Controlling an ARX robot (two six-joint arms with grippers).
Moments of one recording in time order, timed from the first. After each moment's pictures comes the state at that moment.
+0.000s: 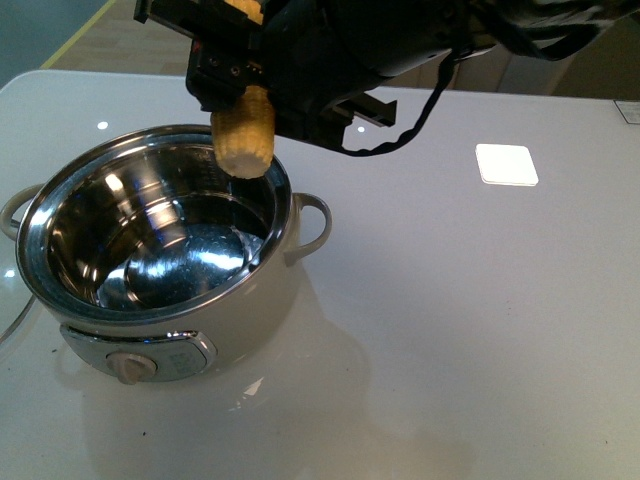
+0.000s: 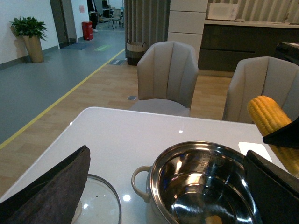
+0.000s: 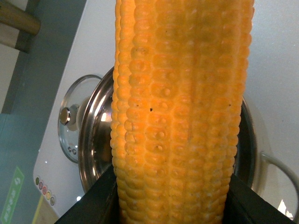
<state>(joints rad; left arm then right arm) 0.00 0.01 0.01 0.00 0.00 -0.01 0.63 2.05 1.29 0.12 -0.21 0.58</state>
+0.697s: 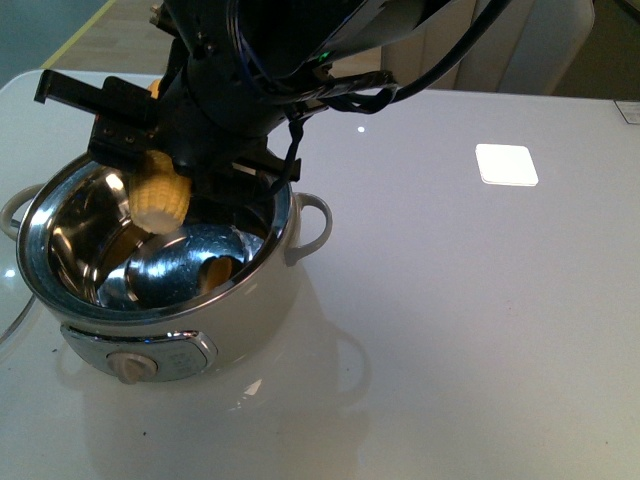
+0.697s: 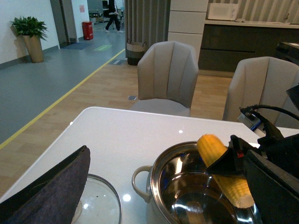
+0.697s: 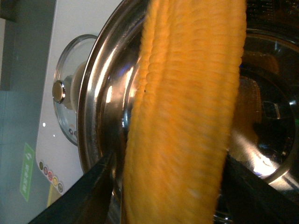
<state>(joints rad) 0.00 0.01 0.01 0.00 0.00 -0.01 0.75 2.27 1.52 -0.01 -0.20 0.67</state>
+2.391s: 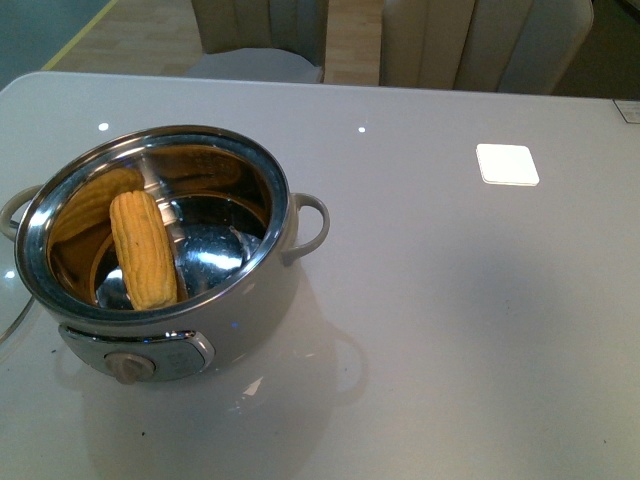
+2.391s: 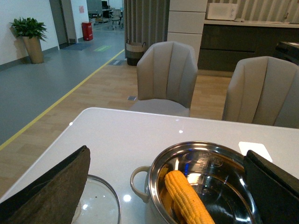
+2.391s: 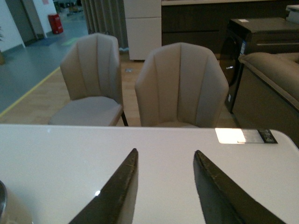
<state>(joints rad) 0.00 0.01 0.01 0.00 0.00 0.00 0.19 0.98 0.29 0.69 0.19 0.03</state>
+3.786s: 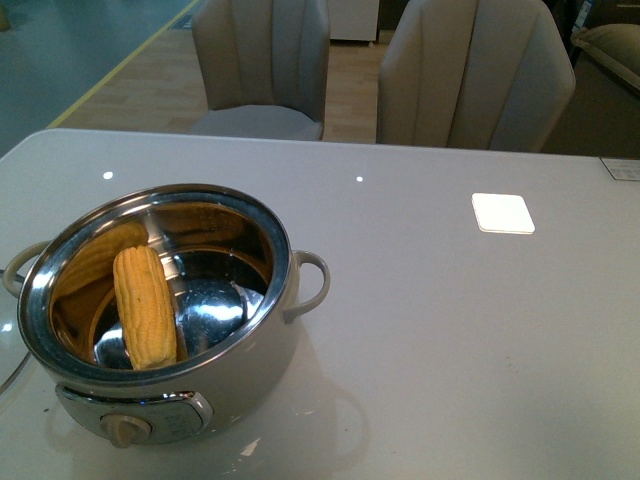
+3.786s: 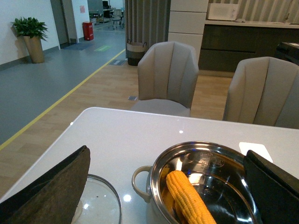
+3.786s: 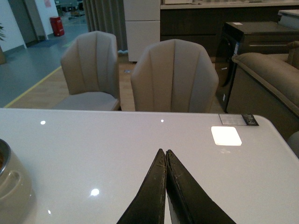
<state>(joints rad) 0.00 0.01 0.01 0.00 0.00 0.00 0.00 0.24 0.02 0.24 0.00 0.01</state>
